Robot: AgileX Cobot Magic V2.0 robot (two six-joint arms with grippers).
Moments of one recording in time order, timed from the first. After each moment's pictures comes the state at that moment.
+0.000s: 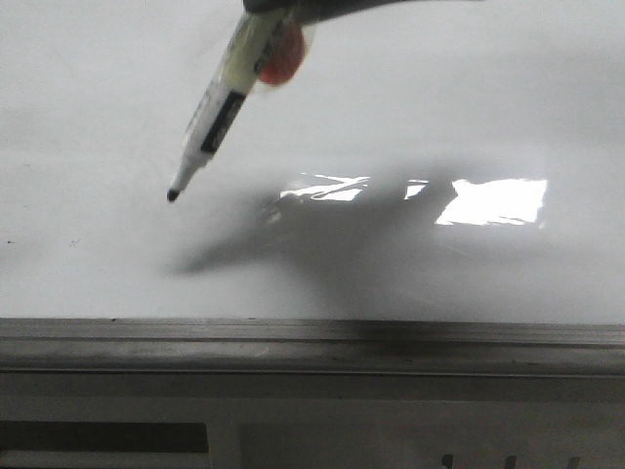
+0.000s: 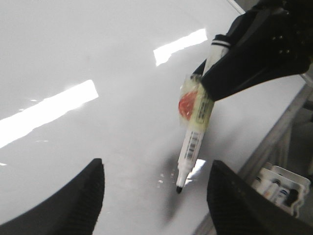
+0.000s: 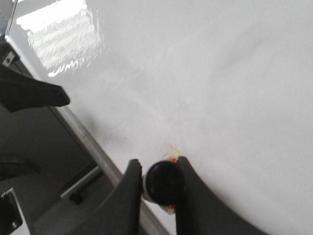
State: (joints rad) left arm -0.80 0.57 -0.29 0.26 -0.10 -0.15; right arm 0.88 1.08 -0.77 0.18 0.11 0.01
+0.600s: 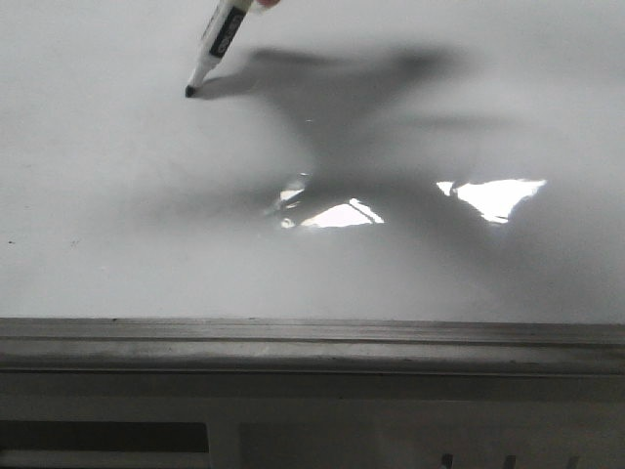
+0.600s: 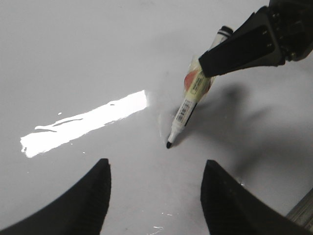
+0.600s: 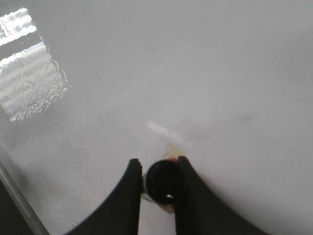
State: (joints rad) left arm -0.63 0.47 -0.29 0.26 -0.06 -0.15; right arm 0.75 1.28 -0.94 0.17 0.03 0.02
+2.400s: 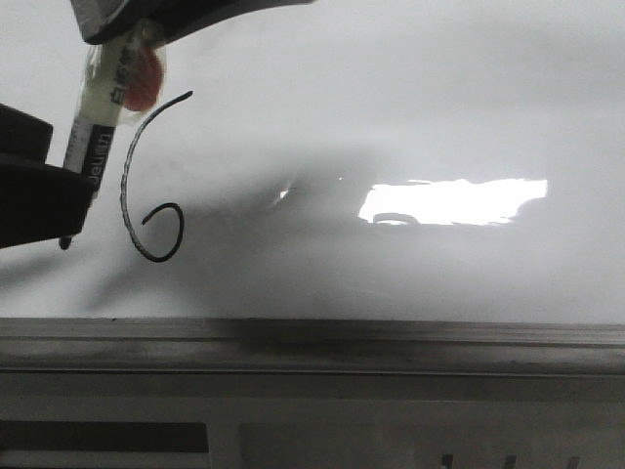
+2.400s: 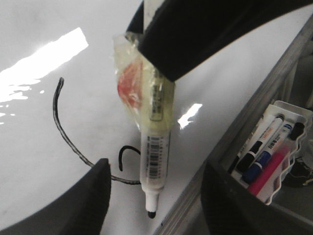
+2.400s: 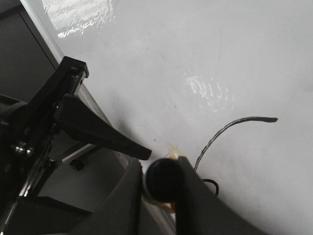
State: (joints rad) left arm -0.81 0.81 -0.29 0.35 -0.13 -0.15; right arm 0.98 1.29 -0.95 0.09 0.20 0.02
